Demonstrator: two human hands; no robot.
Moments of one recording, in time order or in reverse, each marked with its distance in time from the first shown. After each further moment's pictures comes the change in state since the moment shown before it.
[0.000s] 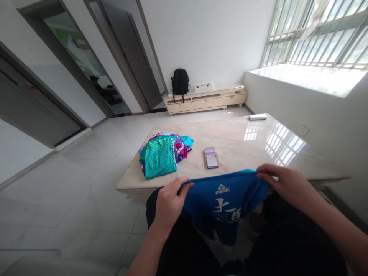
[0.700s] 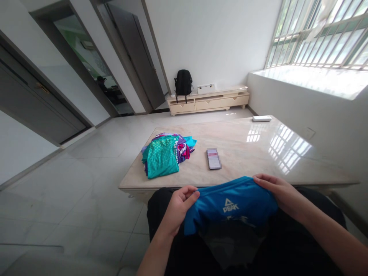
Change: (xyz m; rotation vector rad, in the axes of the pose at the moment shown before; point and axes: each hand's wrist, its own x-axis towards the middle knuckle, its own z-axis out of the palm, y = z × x) left_hand -0.024 -0.001 0.019 -0.950 -0.335 -0.929; right_hand -0.009 -0.013 0.036 1.246 -0.290 0.589
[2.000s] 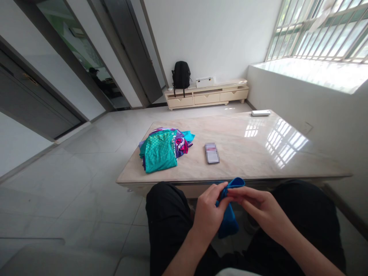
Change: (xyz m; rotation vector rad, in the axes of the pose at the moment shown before) left_hand -0.005 -0.026 0.087 0.574 0.030 0.625; right_hand -0.033 0.047 0.055 -0.379 -0.094 -0.452
